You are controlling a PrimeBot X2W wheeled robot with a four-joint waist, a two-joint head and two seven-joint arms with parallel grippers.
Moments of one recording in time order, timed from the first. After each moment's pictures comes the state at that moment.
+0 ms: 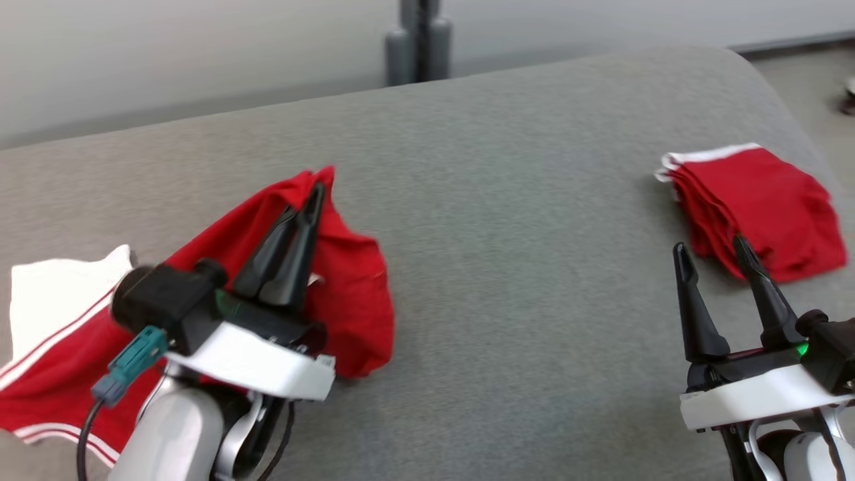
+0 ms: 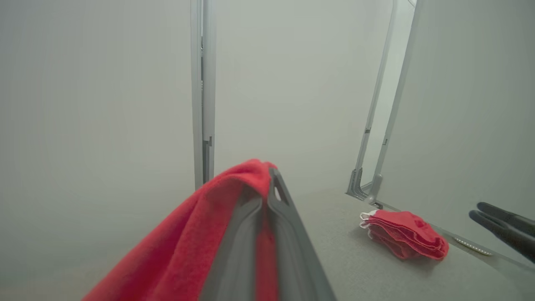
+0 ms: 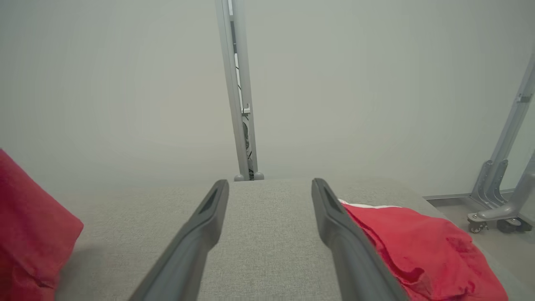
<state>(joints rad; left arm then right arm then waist) -0.22 0.22 -0.31 -0.24 -0.40 0.03 0.01 -0.08 -0.05 0.01 -0.09 0.18 0.13 -0.09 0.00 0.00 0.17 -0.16</state>
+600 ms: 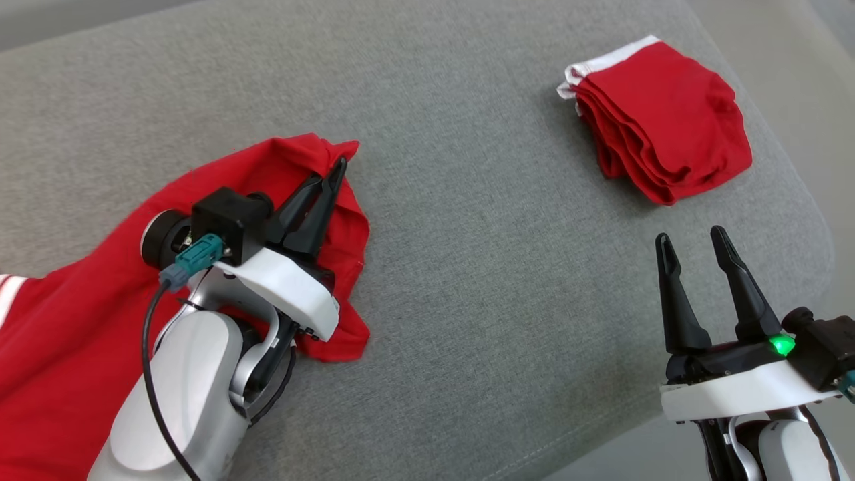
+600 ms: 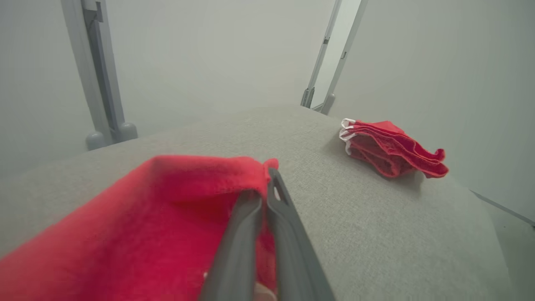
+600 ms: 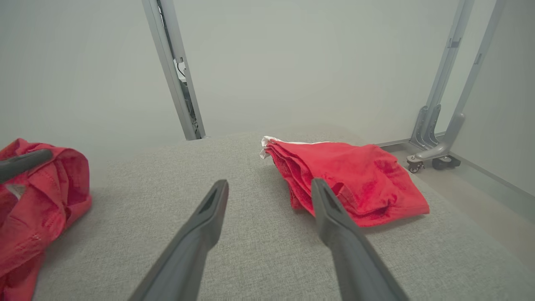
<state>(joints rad) -0.47 0.20 -0.39 0.15 -0.38 -0.06 0.01 -0.12 -0.05 0.07 -0.01 0.28 0.13 -0.20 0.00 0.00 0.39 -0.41</state>
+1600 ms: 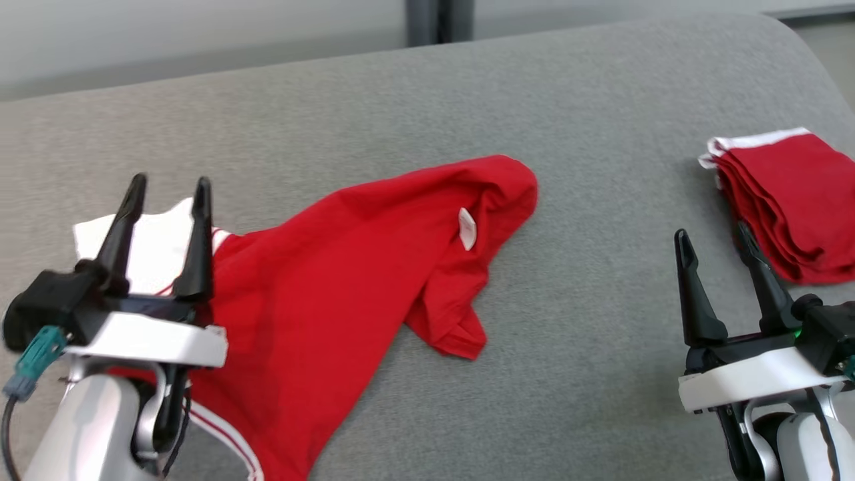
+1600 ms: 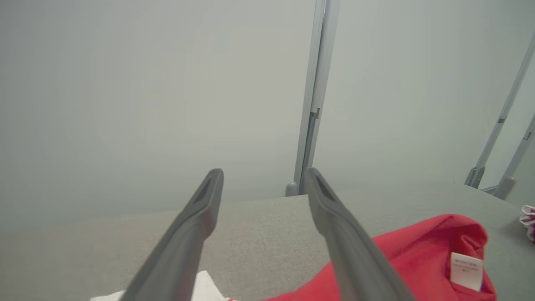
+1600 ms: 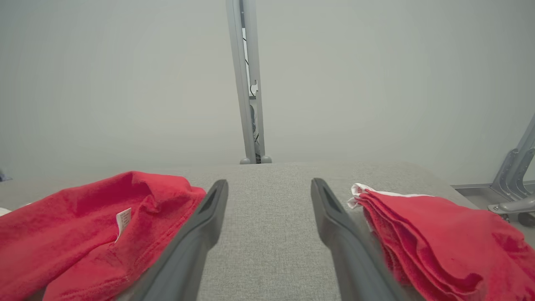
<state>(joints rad) -0.28 0.30 -0.19 0.07 -0.43 0.06 -0.22 -0.14 -0.05 0.01 0.01 0.17 0.13 -0.14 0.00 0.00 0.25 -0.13</state>
